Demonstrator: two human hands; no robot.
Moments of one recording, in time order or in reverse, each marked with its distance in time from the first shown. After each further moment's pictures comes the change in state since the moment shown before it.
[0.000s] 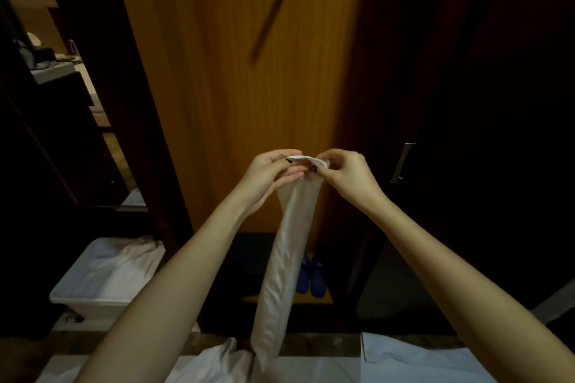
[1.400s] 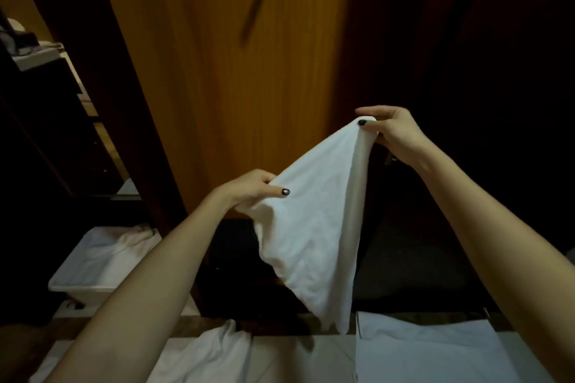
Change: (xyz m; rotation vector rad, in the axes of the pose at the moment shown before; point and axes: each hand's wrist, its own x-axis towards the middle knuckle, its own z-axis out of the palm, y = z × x) left_hand 0.005 -0.041 -0.035 0.734 -0.217 -0.327; right_hand 0.033 0.049 -0.078 0.378 0.015 0.312
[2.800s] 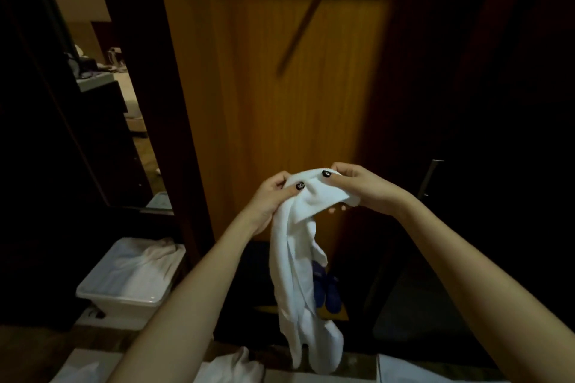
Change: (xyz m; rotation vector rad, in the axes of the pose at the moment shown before) left_hand -0.028 0.009 -0.012 -0.608 0.304 0.291; right_hand -0.017 -0.017 0.091 0.007 -0.651 0.031
